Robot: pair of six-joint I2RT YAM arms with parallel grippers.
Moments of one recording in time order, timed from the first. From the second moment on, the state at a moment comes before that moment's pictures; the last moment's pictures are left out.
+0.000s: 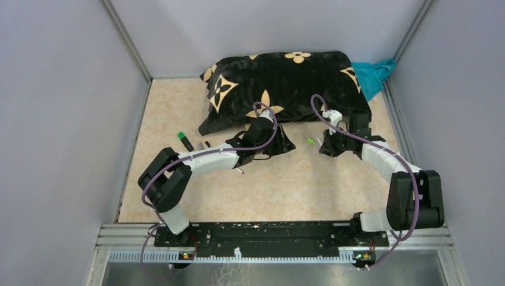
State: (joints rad) left arm -0.85 1.69 1.04 0.15 0.04 -0.91; right arm 0.05 1.36 0.76 -0.31 -0.54 -0.31
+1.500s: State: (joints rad) left arm -0.72 1.49 0.82 0.26 0.05 -0.82; right arm 0.28 1.72 0.97 -0.22 -0.41 -0.44
